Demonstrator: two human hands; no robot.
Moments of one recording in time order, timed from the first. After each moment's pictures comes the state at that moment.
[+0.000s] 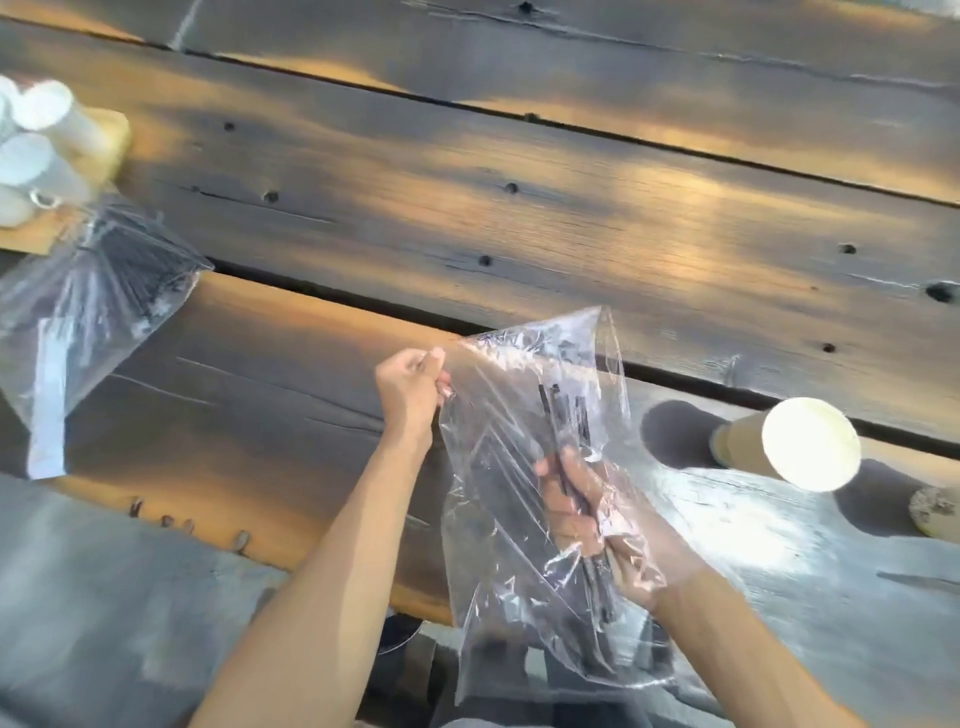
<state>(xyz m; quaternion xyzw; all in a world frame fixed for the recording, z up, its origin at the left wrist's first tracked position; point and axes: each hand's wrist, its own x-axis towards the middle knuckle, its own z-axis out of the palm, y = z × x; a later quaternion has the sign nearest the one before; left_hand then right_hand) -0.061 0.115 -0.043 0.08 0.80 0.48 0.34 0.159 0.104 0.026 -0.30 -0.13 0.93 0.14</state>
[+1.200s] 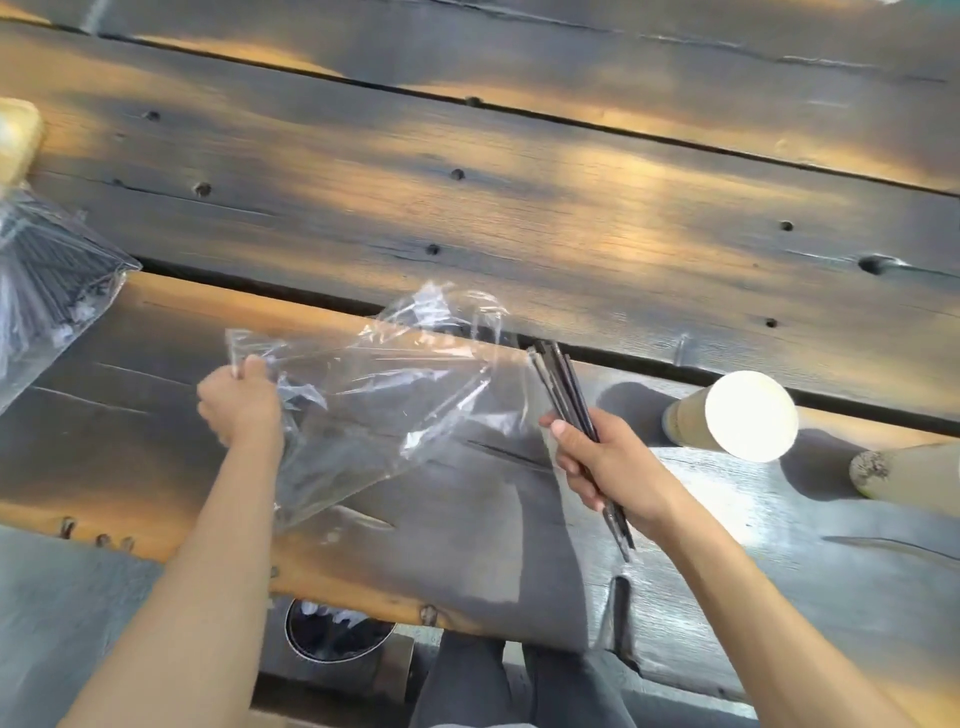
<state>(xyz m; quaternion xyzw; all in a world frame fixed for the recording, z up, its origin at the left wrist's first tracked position) -0.154 0.070 -0.057 -0.03 0.92 0.37 0.15 0.210 0.154 -0.008 -0.49 -0.48 0.72 0.09</state>
